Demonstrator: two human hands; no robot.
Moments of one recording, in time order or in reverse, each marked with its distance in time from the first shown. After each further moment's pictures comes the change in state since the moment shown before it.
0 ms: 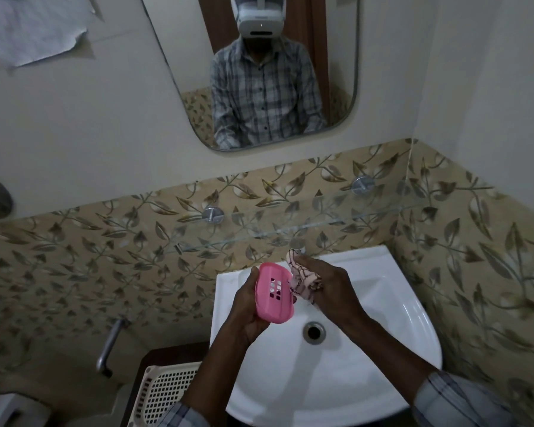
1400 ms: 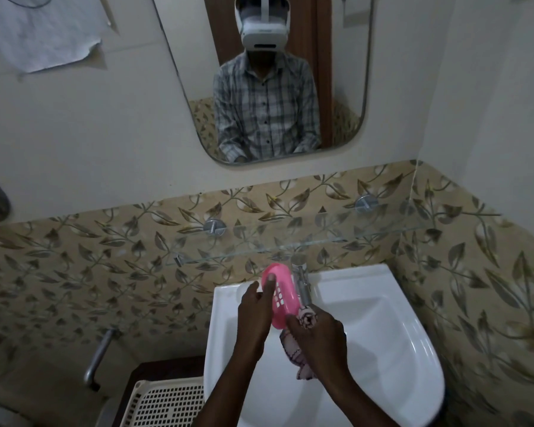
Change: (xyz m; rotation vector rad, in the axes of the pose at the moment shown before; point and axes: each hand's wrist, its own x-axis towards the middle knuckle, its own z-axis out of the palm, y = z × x) left_hand 0.010 -0.009 0.010 0.765 0.339 0.463; right_hand -0.034 -0.010 0.054 -0.118 0.178 0.538
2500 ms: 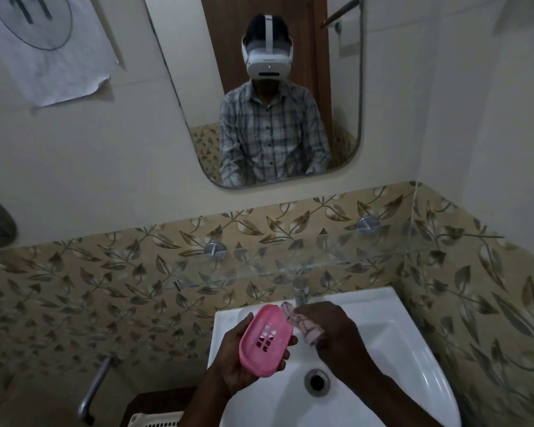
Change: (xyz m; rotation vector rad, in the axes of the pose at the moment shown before) left_hand 0.024 -0.025 -0.045 -0.913 -0.763 -0.646; right_hand 0.061 0.014 -0.033 0.067 0.025 -0.952
